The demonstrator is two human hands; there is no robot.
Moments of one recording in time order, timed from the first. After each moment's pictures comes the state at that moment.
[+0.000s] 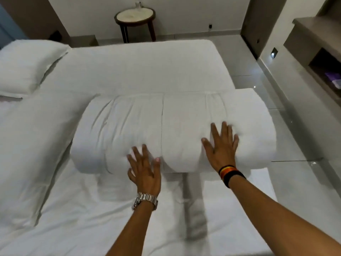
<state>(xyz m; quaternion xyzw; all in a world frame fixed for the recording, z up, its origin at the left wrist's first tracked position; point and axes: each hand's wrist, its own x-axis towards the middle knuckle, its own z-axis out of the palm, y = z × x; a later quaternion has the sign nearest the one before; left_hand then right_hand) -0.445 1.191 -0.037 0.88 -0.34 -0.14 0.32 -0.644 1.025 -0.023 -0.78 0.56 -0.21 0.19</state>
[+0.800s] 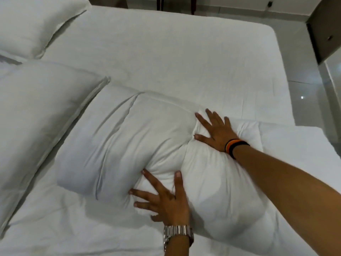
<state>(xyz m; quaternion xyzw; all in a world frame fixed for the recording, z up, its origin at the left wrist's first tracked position) -0.448 1.023 -0.061 0.88 0.09 -0.27 0.37 -0.461 0.743 -0.121 -0.94 0.28 0.09 0.18</state>
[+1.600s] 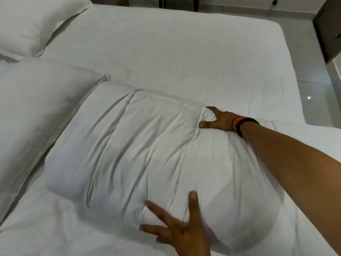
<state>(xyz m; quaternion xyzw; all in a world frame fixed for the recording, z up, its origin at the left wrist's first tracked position) -0.491 1.030 -0.066 0.80 0.24 -0.26 0.48 -0.421 0.683 -0.100 -0.83 0.37 0.19 0.36</state>
